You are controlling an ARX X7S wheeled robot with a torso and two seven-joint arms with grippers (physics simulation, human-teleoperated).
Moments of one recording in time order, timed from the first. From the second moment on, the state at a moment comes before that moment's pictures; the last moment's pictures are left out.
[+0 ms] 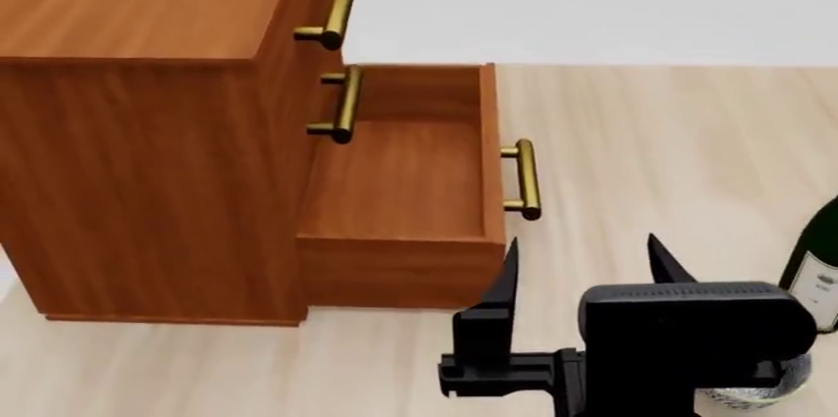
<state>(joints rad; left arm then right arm) -0.33 -0.20 -0.75 1.02 -0.49 -0.80 -0.73 0.29 0.19 -0.07 -0.73 0.21 0.91 0.19</state>
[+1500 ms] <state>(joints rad) -0.25 -0.25 -0.70 0.99 -0.55 -0.71 -0.80 0.42 0.22 0.04 -0.81 0.33 1.12 0.24</state>
